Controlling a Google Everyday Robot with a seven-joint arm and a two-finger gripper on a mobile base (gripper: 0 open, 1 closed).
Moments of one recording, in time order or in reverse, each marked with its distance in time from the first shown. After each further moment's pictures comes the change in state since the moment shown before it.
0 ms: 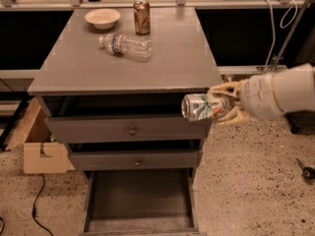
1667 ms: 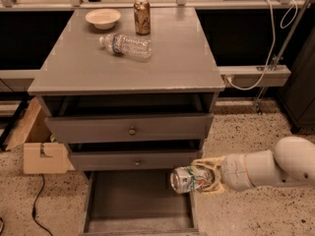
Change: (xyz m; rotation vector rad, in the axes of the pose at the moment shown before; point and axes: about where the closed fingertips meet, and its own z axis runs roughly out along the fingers) arm 0.041 0.183 0.123 -0.160 -0.188 0.034
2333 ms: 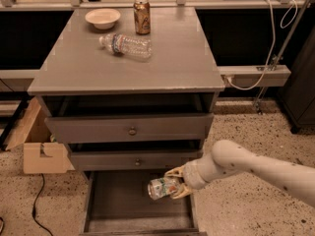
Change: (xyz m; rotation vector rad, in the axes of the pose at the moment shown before) arm 0.077 0.021 0.174 -0.235 0.015 0.101
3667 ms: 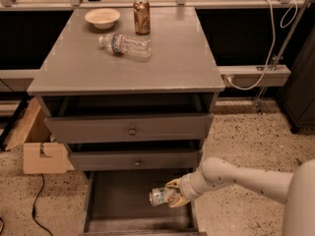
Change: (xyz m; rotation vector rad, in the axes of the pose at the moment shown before) arm 0.082 0.016 0.094 0.003 0.049 0.153
